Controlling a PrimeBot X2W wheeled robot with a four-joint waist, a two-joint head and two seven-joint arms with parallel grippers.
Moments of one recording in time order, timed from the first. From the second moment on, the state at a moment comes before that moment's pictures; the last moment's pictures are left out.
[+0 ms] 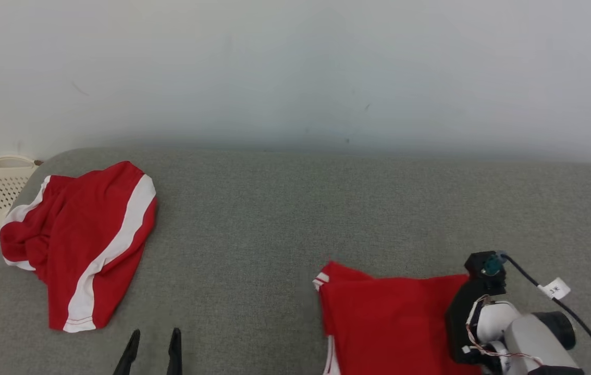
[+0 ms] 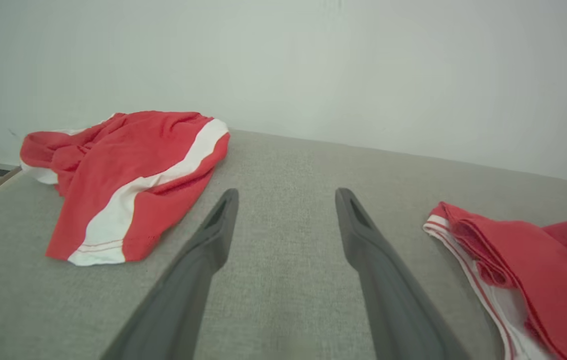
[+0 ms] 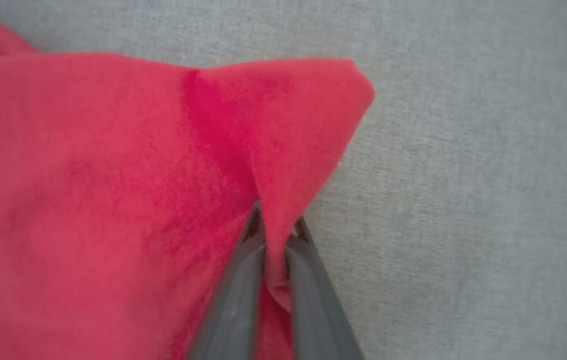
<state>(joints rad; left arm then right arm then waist) 0.05 0.07 -0.06 0.23 -0.23 -0.13 -0.26 -0.41 -0.09 0.03 0.71 0.08 0.13 0.63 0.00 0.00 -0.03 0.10</state>
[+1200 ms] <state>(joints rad) 0.01 0.11 -0.13 0.04 -0.21 -0.11 -0.26 -0.68 -0.67 0.26 0.87 0.11 0.13 0.32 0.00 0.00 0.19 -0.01</state>
